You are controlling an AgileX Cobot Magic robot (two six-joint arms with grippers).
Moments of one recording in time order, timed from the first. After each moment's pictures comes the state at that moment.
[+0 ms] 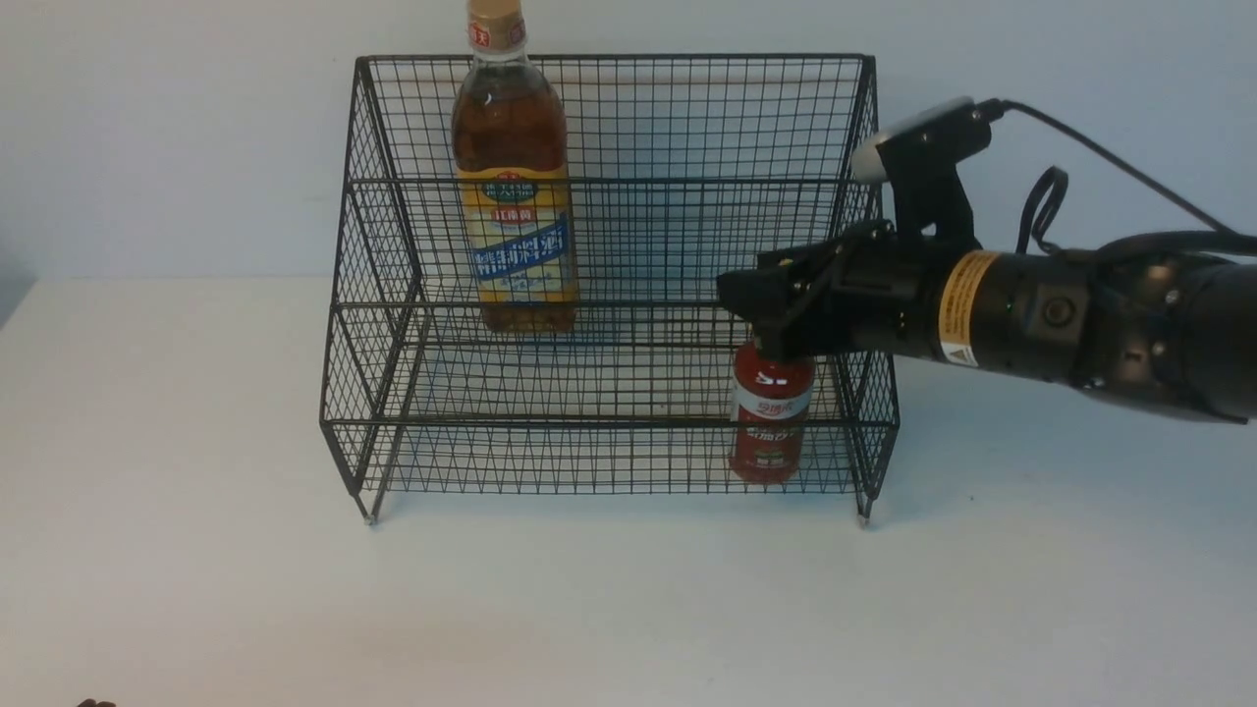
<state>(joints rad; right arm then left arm) 0.35 1.73 -1.04 -1.06 -0.37 1.02 -0.11 -0.01 0.03 -0.07 0.37 0.15</state>
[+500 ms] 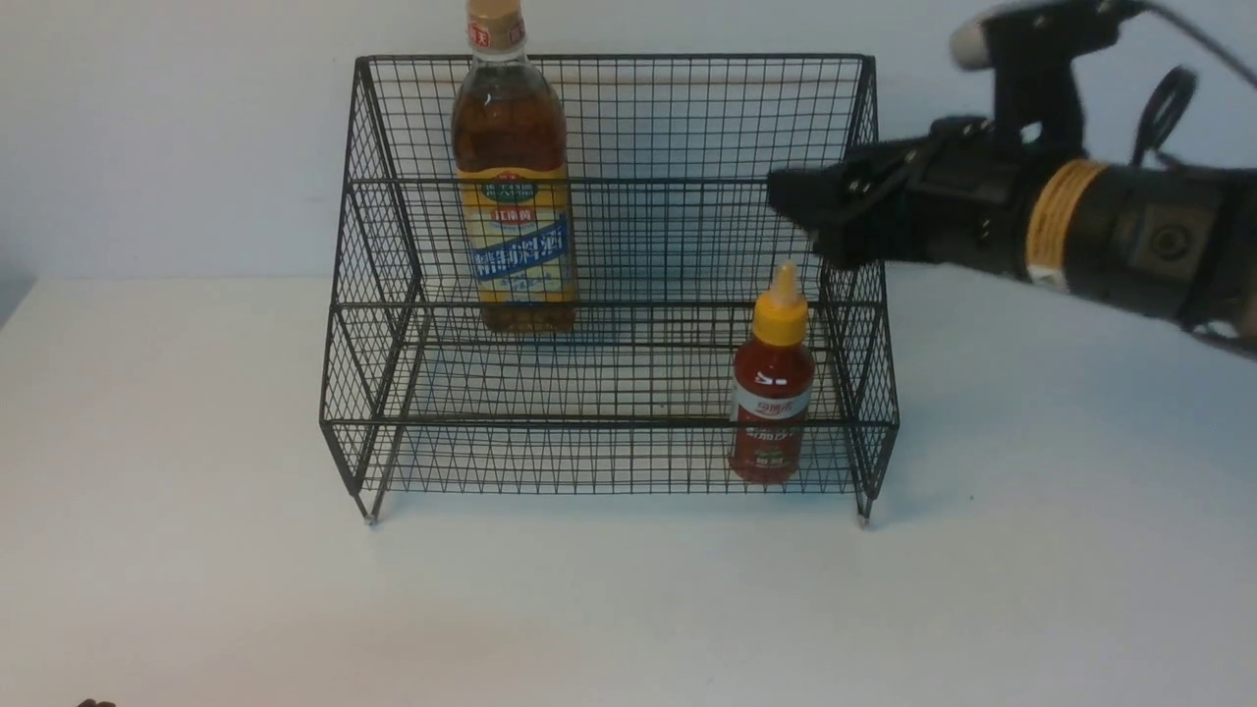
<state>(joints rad) 0.35 1.45 -1.04 -1.11 -0.16 1.17 -0.11 -0.01 0.03 -0.07 0.37 0.15</state>
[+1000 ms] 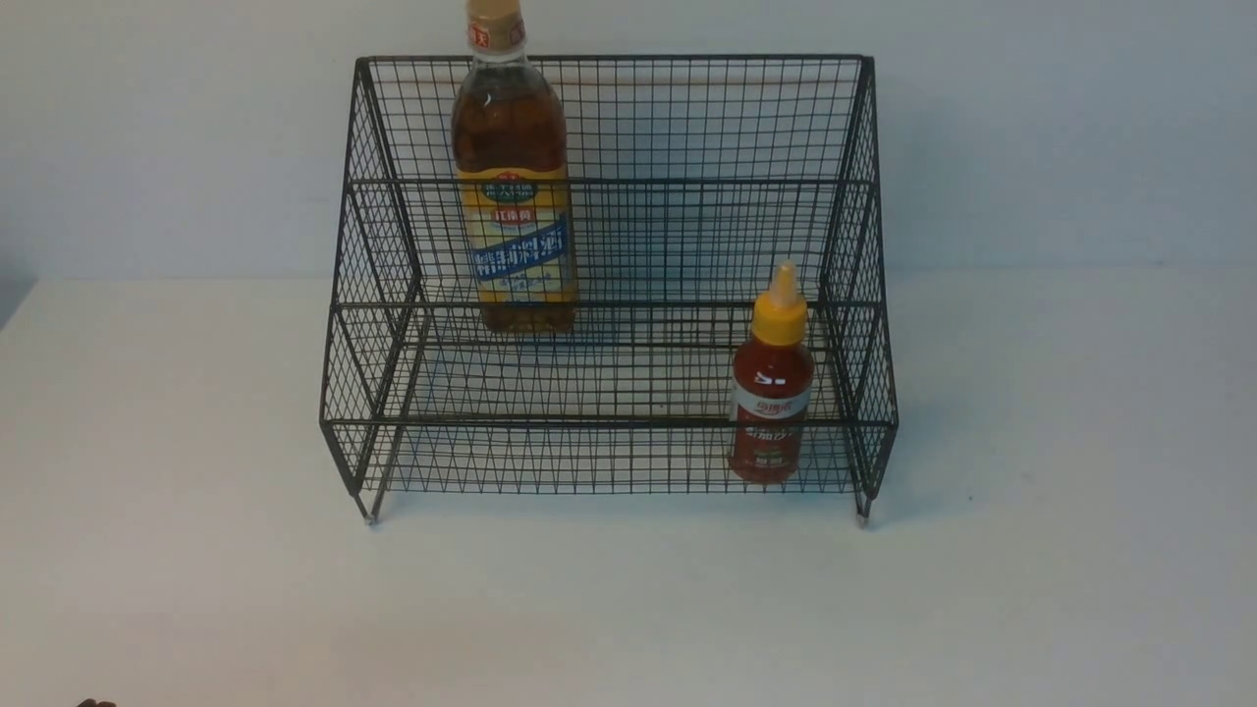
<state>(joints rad) 0.35 0.76 -0.92 -1.27 0.20 1.29 -0.11 -0.01 0.03 -0.07 0.37 0.15</state>
